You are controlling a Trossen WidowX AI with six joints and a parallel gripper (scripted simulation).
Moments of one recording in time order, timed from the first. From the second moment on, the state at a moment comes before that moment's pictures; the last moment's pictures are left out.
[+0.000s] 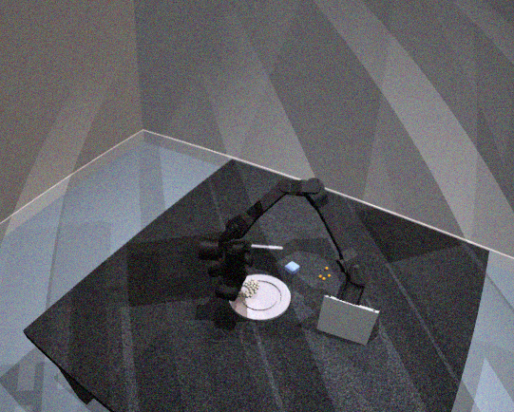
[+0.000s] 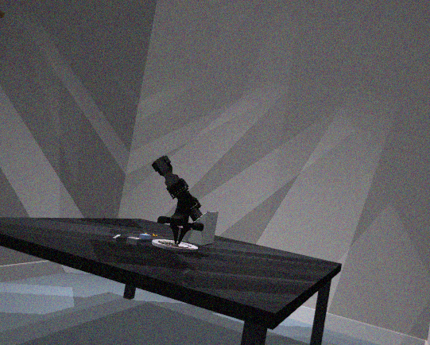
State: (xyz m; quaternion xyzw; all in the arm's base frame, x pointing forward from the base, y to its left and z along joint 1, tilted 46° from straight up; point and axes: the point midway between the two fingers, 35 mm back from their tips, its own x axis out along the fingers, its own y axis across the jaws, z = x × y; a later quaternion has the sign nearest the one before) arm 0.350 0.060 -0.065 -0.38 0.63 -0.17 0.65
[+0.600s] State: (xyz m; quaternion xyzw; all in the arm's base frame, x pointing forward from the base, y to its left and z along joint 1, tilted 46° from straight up) arm 0.292 0.063 -0.079 -0.38 0.64 -0.17 0.65
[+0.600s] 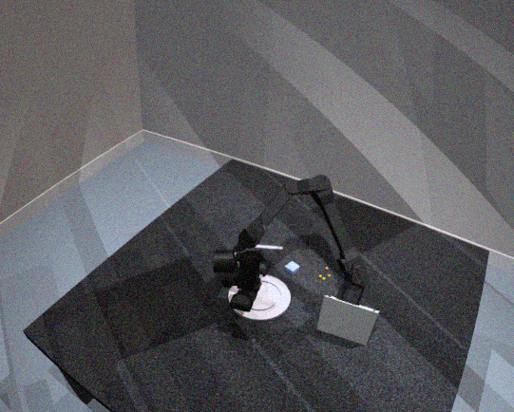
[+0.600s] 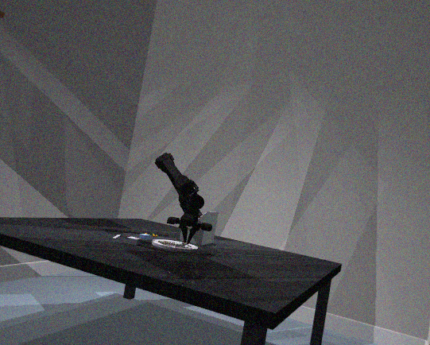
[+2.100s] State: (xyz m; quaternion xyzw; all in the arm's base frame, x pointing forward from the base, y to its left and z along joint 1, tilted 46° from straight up) arm 0.255 0.057 -0.085 -0.38 0.64 -0.17 0.65
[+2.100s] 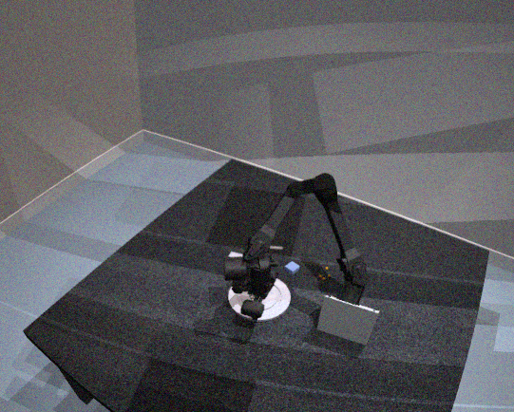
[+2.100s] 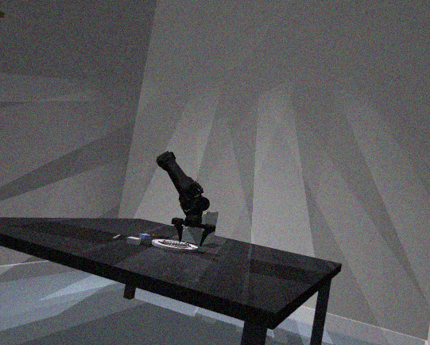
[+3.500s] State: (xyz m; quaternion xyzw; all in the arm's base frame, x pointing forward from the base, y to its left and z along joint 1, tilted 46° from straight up) arm 0.307 0.040 -0.012 -0.03 0.48 -0.45 0.75
